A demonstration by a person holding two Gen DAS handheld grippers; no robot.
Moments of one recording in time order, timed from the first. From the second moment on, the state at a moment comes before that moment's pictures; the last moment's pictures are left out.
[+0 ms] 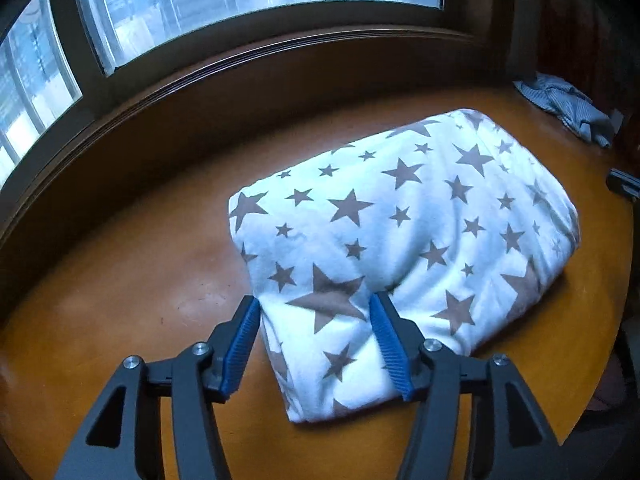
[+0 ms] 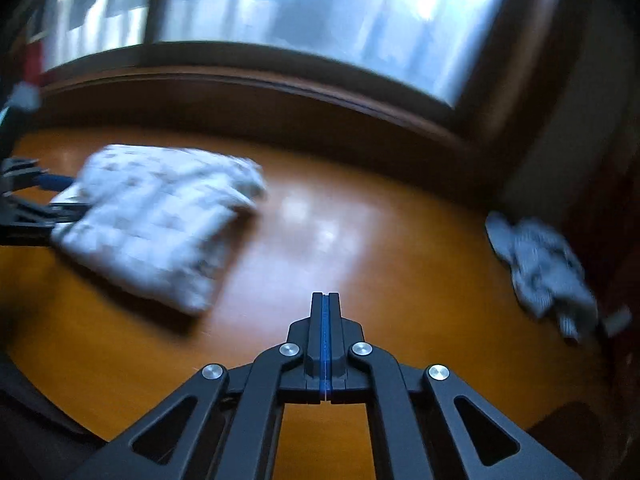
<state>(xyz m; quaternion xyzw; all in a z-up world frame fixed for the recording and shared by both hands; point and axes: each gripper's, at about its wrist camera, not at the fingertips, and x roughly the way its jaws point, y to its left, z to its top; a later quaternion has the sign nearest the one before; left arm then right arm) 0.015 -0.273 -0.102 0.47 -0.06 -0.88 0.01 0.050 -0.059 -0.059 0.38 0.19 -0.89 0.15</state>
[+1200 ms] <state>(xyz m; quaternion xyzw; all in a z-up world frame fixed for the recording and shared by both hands) 0.016 -0.271 -0.106 0.46 -0.11 -0.88 0.05 0.042 -0.074 -0.072 0.41 0.24 -0.85 0.23</state>
